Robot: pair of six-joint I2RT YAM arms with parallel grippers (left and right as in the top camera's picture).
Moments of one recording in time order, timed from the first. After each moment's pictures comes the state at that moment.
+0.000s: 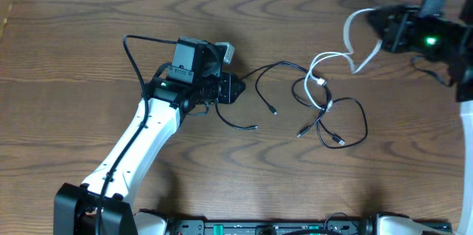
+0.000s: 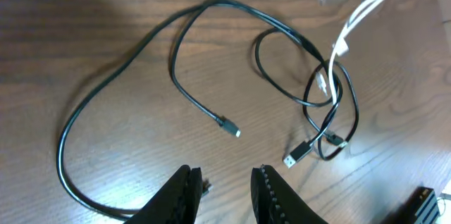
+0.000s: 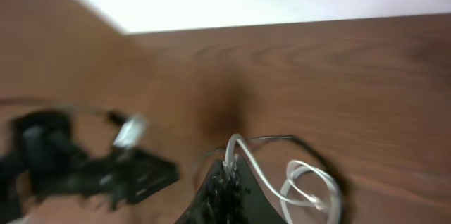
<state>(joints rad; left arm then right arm) -0.31 1.49 1.05 -0.50 0.49 -0.27 -0.05 1.41 1.69 -0.93 -0.67 0.15</state>
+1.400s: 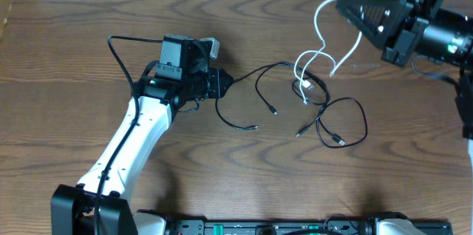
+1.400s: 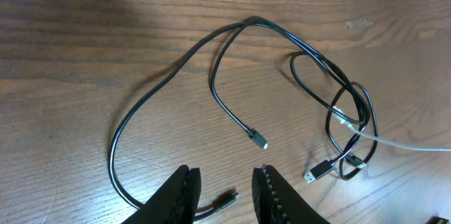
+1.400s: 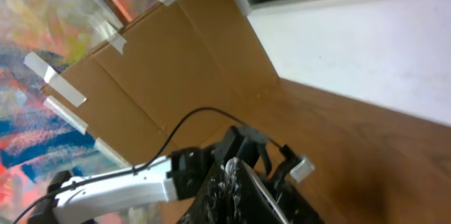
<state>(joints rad) -0.24 1.49 1.05 -0.51 0.46 -0.27 0.05 1.29 1.77 -0.60 -1.08 0.45</state>
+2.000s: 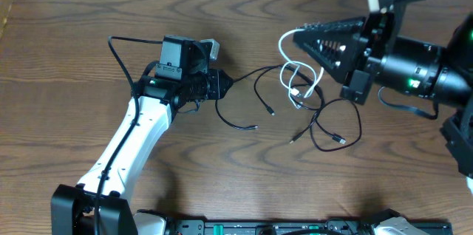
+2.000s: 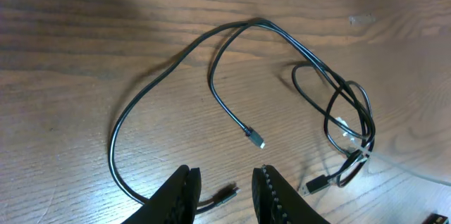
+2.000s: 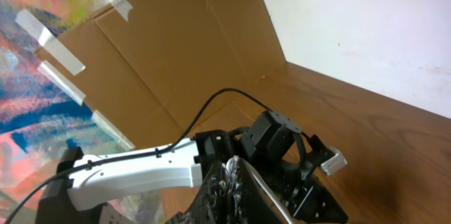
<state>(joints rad) -0.24 1.49 1.05 -0.53 0.46 -0.27 0.38 1.28 1.92 -0.83 -0.77 0.32</state>
